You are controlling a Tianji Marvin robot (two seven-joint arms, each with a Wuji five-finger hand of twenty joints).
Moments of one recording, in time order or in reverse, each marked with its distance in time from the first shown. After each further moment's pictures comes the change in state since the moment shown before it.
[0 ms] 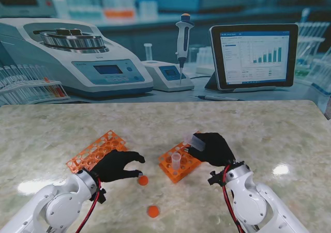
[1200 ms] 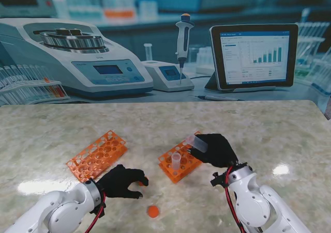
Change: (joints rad) left arm 0.018 0.032 0.056 0.000 0.107 -0.018 -0.108; right arm -0.030 0.004 0.027 -0.028 -0.012 0.003 0.013; left_hand -0.028 -0.107 0.141 0.000 0.021 -0.079 0.022 0.000 -0.064 0.000 -0.024 0.027 -0.037 -0.033 0.008 0.050 -0.050 -0.015 0.030 0.036; right_hand 0.000 0.000 -0.001 0.000 0.000 0.001 0.000 0.013 0.000 0.000 -0.001 0.007 0.000 0.000 0.000 0.000 0.000 0.006 0.000 -0.001
